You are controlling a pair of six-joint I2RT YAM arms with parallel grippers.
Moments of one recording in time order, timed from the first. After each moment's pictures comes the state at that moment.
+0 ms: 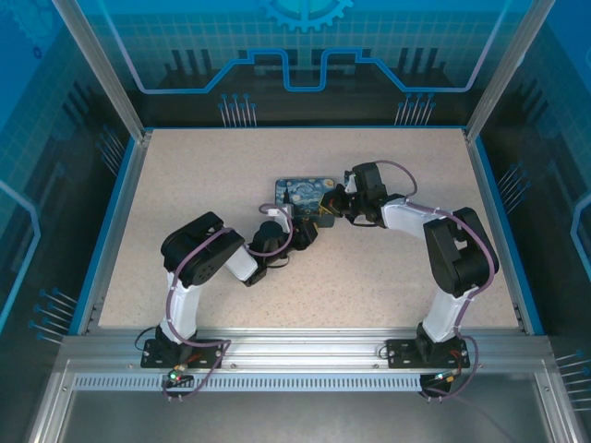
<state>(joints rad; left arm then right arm) -0.65 2.05 0.65 1.12 0.10 -0.88 0.37 1.80 1.04 0.01 -0.47 0.93</state>
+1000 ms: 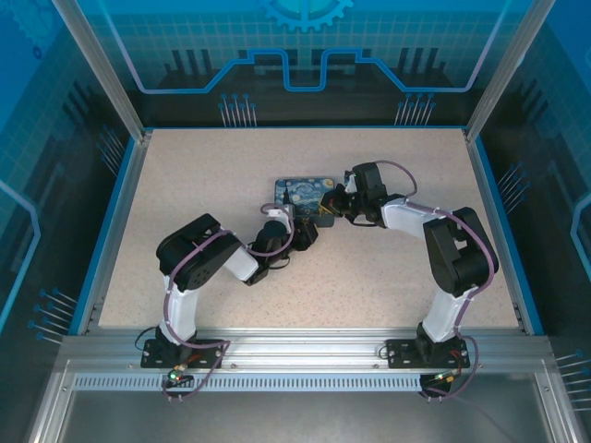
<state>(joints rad) -0.67 2.01 0.66 0.99 0.03 -0.85 0.37 1.80 1.04 0.02 -0.48 0.94</state>
